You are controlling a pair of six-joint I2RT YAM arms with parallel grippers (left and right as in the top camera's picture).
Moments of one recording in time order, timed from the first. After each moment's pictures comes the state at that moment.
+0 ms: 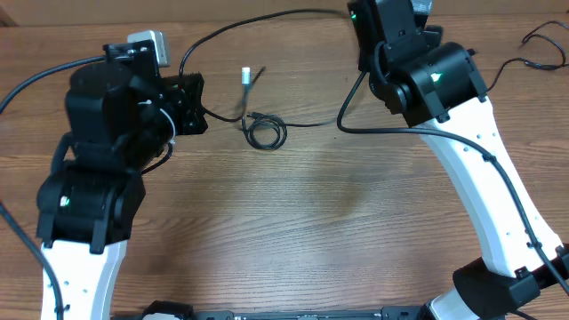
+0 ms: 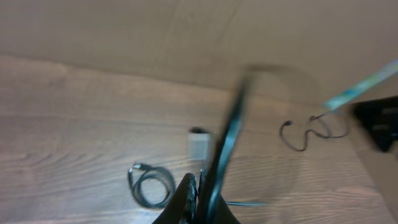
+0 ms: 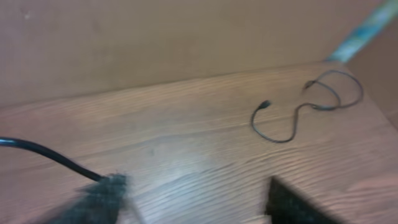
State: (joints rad) left arm -0.15 1.17 1.49 -0.76 0.21 -0.39; right arm 0.48 1.75 2.07 -1.14 0.63 0.43
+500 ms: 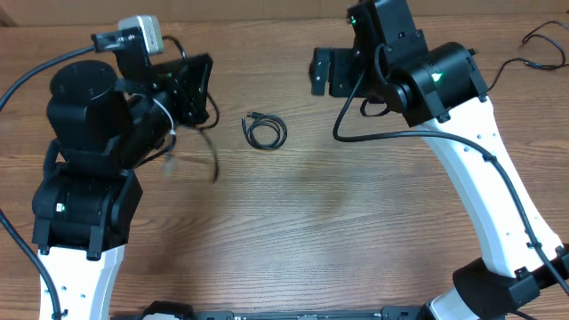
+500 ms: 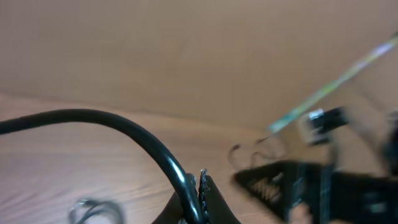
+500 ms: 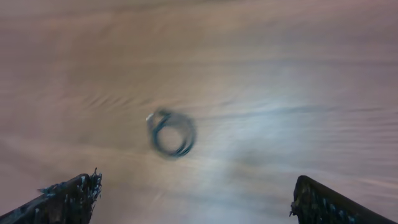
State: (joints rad) left arm -0.15 1.16 1.49 -0.58 0.35 -0.52; right arm 0.47 1.75 2.07 -1.22 0.00 0.43
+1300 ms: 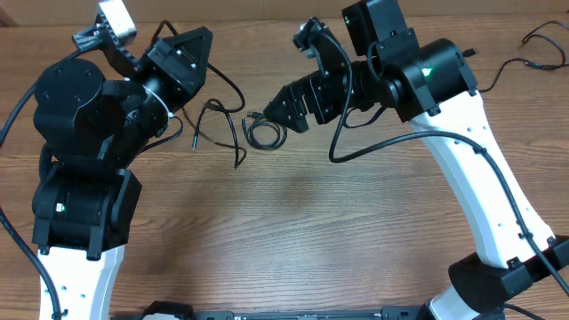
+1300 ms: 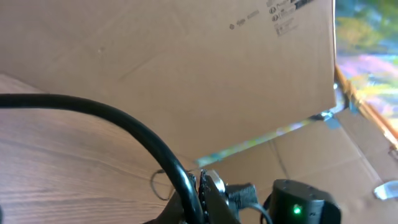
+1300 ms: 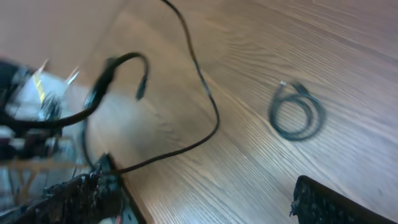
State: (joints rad) left arm -0.15 1.16 1.49 -0.43 0.37 -1.01; right arm 0.48 1.78 2.07 -1.22 -0.61 -0.01
